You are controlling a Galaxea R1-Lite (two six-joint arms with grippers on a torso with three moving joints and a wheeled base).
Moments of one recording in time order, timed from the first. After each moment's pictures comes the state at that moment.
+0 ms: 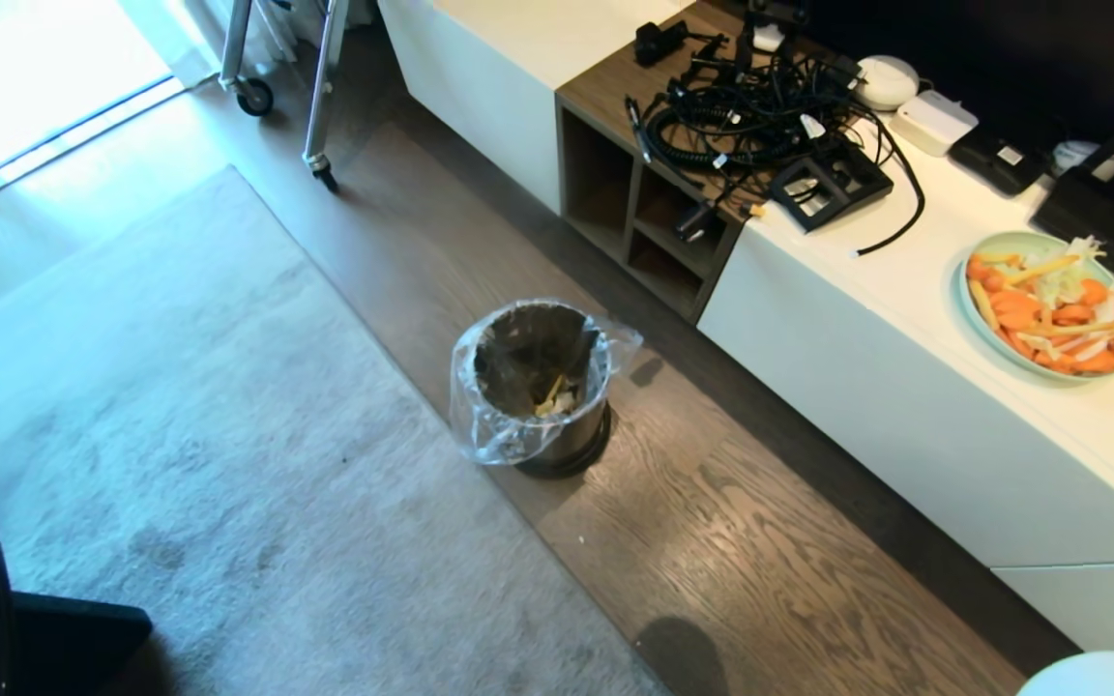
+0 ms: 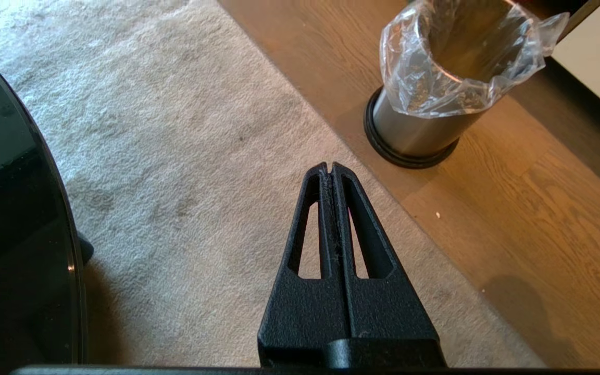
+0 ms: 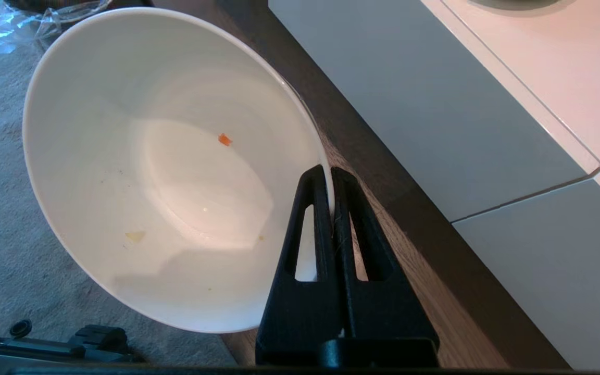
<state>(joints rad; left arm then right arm) 0.00 0.00 0.00 -0.01 0.01 -0.10 0.00 0.00 0.00 0.01 0.07 -0.11</state>
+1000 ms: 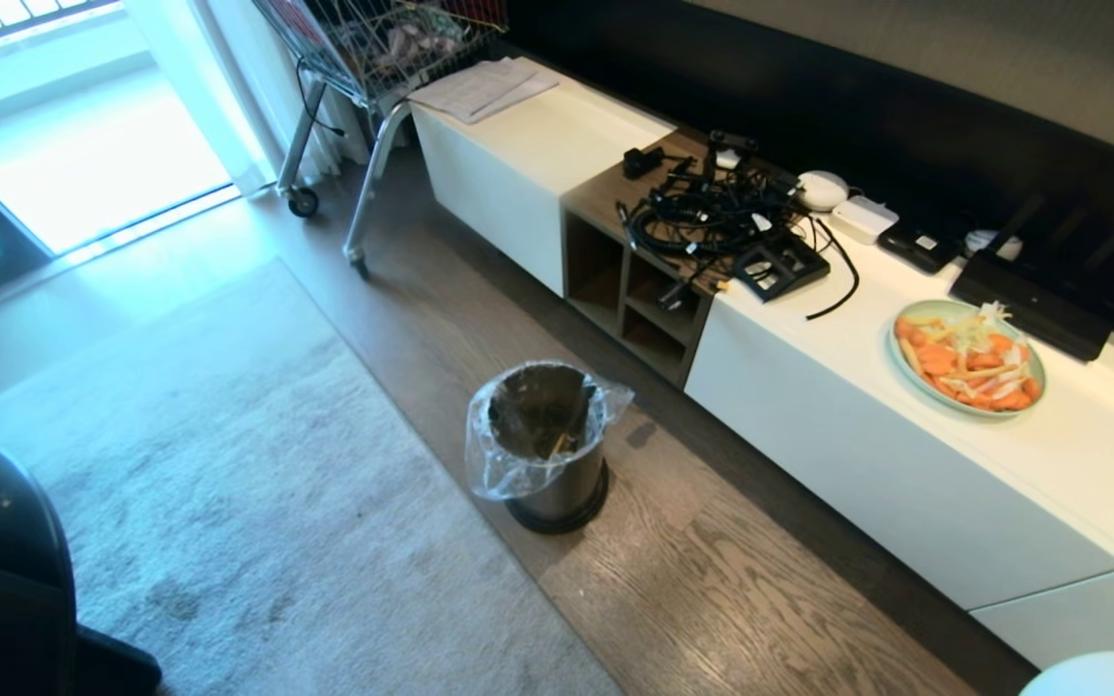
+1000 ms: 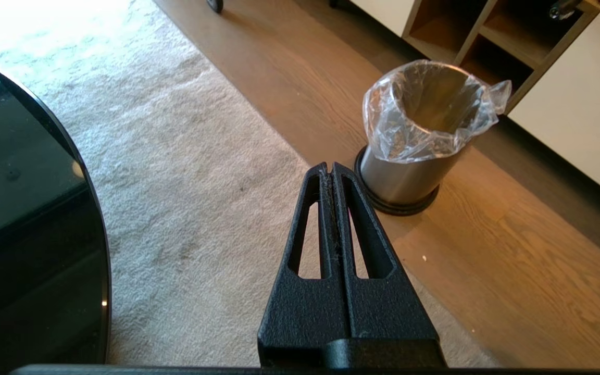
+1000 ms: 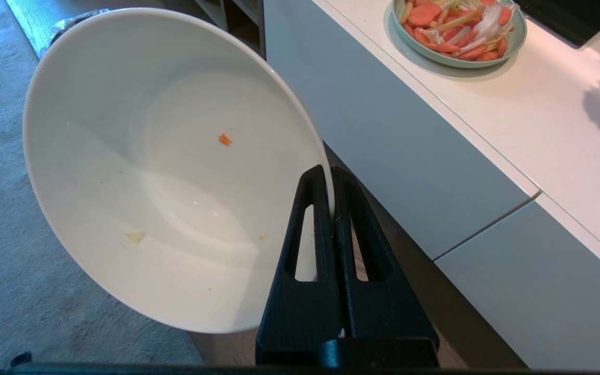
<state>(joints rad) 0.00 0.00 0.00 -0.01 0.01 -0.10 0.00 0.00 0.00 0.01 0.07 -0.11</state>
